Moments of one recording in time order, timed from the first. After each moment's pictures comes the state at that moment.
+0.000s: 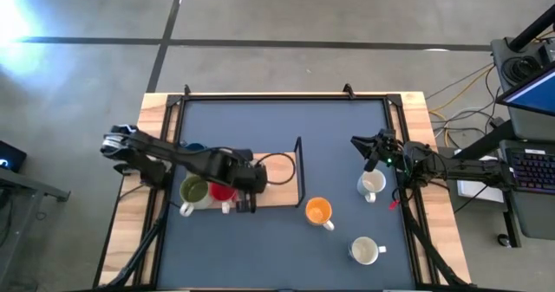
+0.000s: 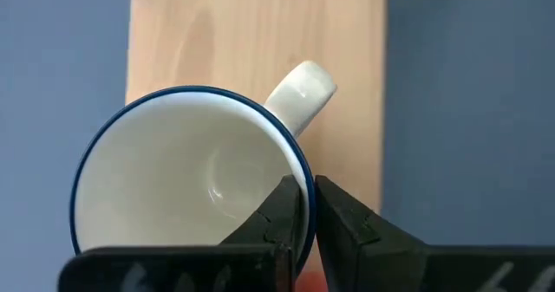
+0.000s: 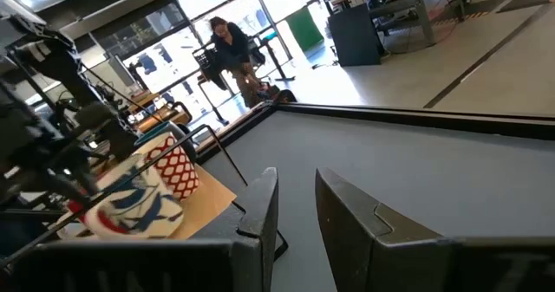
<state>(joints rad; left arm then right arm) -0.23 1.61 1.36 -0.96 -0.22 -0.25 -0.13 0.18 0.01 0.13 0.34 0.49</state>
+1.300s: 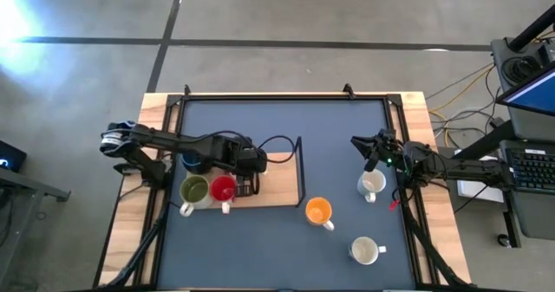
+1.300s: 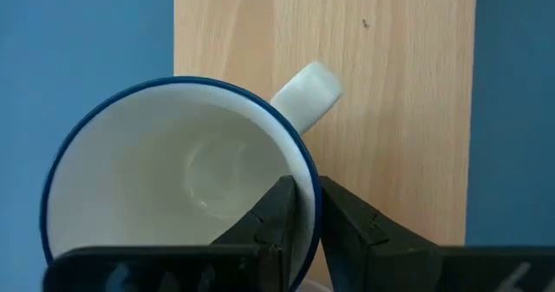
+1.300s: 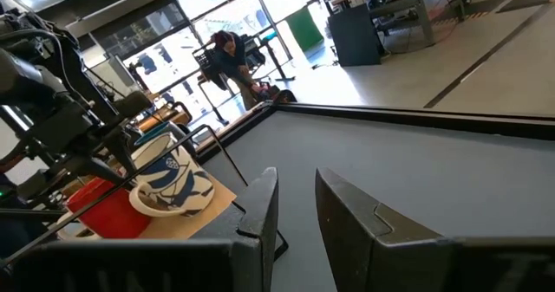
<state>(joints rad) -0.08 1.59 1.29 -0.95 -0.17 -0.10 -0.13 0.18 0.01 0.13 0.34 0.49</state>
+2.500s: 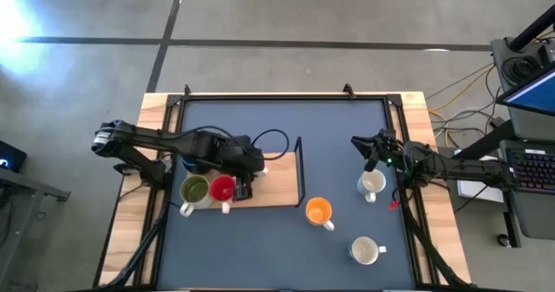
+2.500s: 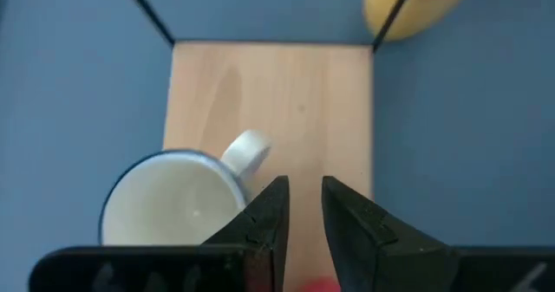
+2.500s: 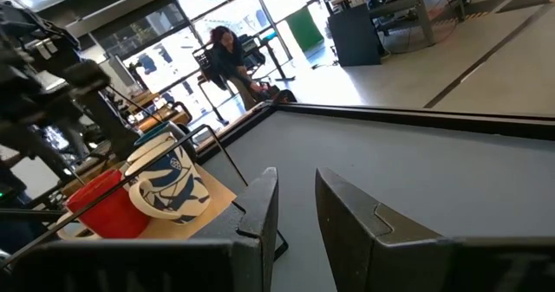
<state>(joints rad) -0.14 1.52 1.44 -0.98 -0.14 -0.20 -0.13 0.18 0.01 0.13 0.34 0.49</state>
